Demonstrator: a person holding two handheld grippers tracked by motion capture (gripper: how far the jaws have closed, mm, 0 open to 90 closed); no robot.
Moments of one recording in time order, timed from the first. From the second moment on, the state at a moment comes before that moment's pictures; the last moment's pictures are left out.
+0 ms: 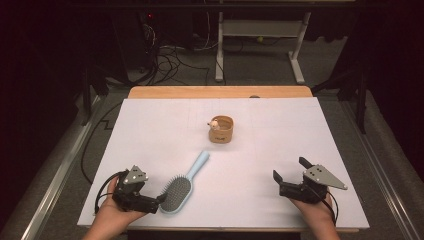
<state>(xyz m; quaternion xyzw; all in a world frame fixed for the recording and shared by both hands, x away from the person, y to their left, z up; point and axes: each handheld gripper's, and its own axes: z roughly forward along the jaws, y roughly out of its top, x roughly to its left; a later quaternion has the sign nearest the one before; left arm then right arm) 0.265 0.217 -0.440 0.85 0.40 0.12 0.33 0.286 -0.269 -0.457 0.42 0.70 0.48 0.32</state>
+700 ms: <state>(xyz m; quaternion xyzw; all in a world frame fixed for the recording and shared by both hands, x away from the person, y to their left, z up) 0.252 0.183 -0.445 0.87 0.39 0.08 0.28 0.287 -0.269 -0.457 0.42 0.70 0.48 0.32</state>
